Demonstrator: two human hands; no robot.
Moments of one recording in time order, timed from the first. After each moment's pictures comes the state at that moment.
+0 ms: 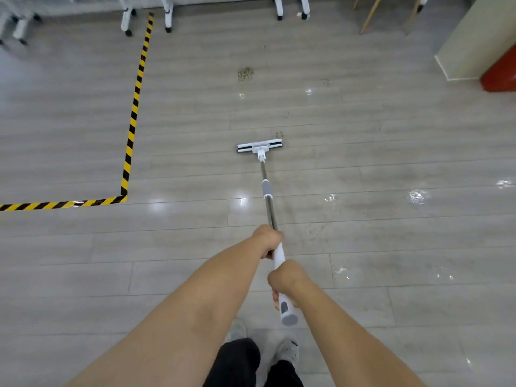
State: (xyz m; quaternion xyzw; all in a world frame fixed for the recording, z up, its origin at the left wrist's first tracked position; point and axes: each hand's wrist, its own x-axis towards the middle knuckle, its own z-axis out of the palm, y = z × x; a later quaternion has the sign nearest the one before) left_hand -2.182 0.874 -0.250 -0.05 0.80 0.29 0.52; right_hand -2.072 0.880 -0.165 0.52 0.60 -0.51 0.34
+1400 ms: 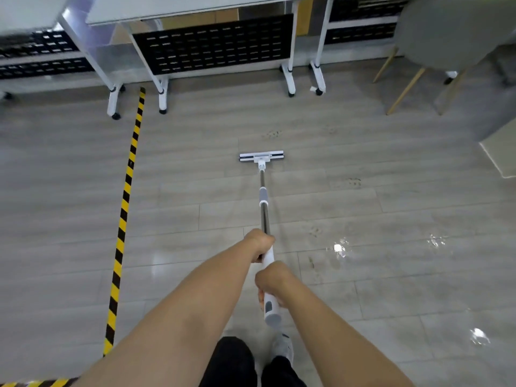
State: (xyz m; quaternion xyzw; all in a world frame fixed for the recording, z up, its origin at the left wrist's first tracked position) left_hand -3.007 1.290 -0.244 -0.01 0.82 0.26 0.51; right_hand -2.906 1.287 -0.167 0.53 0.59 -0.52 0.33
